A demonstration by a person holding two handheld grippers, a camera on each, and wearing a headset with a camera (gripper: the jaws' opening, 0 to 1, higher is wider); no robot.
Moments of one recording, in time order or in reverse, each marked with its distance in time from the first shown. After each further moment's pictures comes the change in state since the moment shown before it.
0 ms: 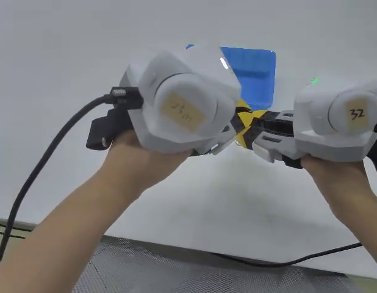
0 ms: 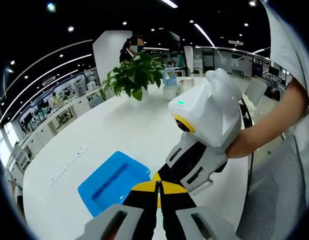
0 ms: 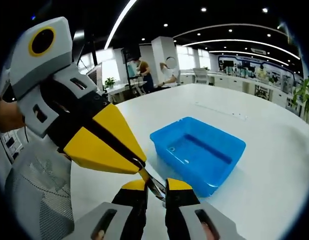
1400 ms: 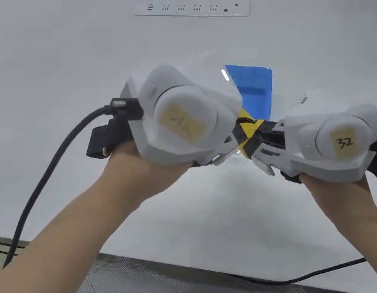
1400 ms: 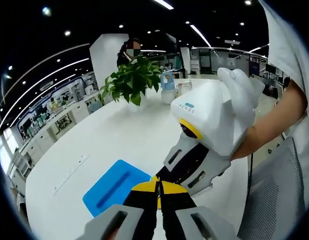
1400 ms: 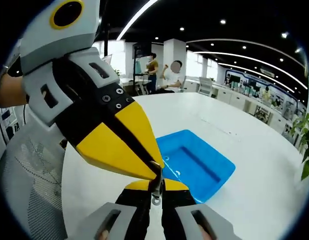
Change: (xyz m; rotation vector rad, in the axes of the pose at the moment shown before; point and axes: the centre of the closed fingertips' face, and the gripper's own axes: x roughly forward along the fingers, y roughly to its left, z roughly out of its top) left arm -0.006 0.004 0.021 0.050 -0.022 -0.006; right arm -0.012 -0.005 0.022 -0.190 -0.002 -0.059
